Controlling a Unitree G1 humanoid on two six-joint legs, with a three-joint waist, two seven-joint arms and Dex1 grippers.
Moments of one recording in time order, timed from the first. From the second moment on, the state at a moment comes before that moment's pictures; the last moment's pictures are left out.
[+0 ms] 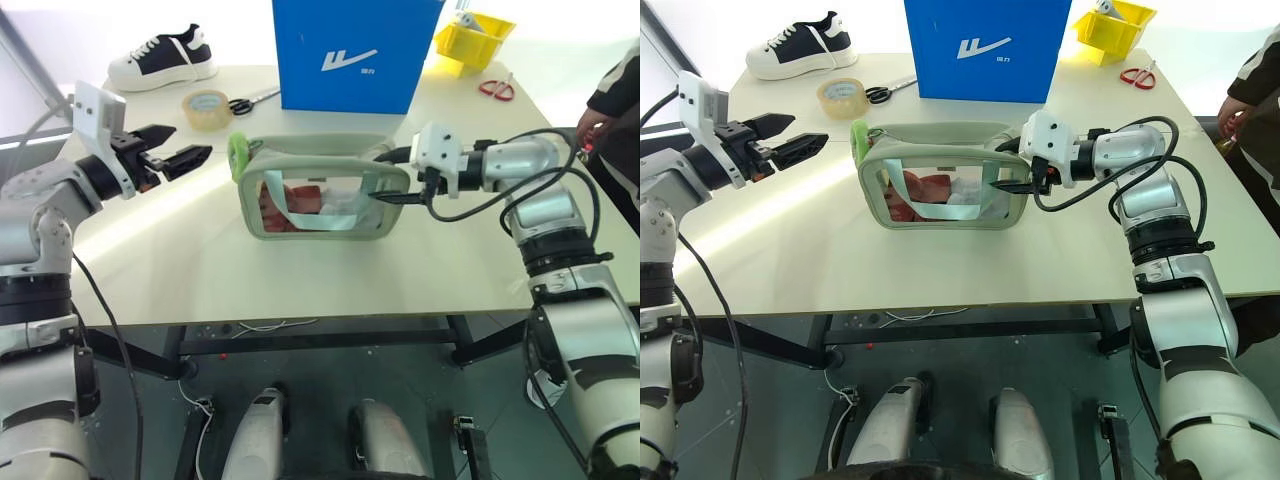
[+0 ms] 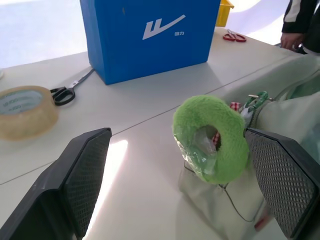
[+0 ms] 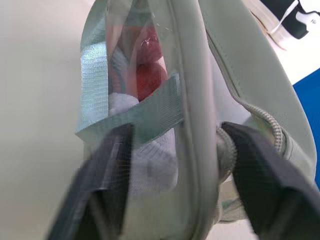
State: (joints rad) left arm -0.75 0.78 0.22 0.22 -0.52 0.63 -0.81; right arm -1.02 -0.63 0.16 0.61 0.08 -0.11 1.23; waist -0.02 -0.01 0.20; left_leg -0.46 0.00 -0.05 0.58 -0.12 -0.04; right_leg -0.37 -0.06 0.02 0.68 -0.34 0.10
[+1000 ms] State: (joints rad) left arm -0.92 0.63 0.15 0.63 -0.39 0.45 -0.86; right arm -0.86 -0.71 0.09 0.30 0.15 0.14 1.19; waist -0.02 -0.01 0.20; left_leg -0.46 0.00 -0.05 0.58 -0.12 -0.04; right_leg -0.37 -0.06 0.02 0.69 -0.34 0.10
